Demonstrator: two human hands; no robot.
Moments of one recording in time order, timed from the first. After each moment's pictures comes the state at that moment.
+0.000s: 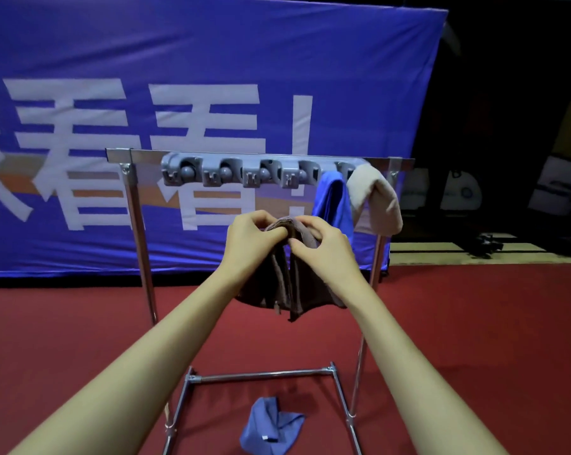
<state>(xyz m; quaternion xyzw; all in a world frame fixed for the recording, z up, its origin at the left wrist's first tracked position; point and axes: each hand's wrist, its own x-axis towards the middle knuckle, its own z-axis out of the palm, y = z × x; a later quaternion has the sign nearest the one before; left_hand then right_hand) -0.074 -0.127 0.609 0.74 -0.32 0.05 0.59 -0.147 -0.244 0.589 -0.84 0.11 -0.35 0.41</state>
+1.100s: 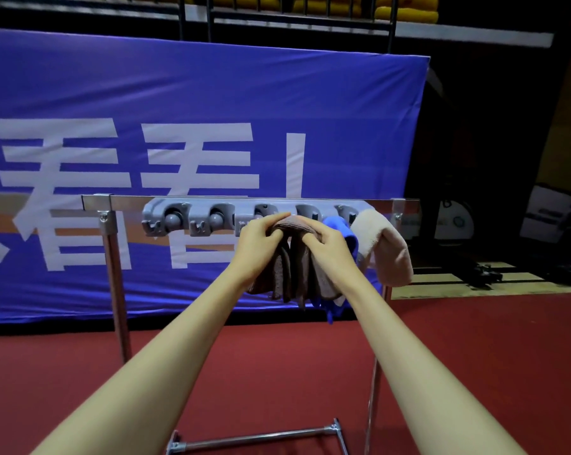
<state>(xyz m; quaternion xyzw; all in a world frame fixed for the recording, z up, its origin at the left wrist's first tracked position) 0.017 -0.196 0.651 0.72 -0.43 0.12 0.53 -0.058 -0.315 0.634 -0.78 0.00 -0.37 0.50</state>
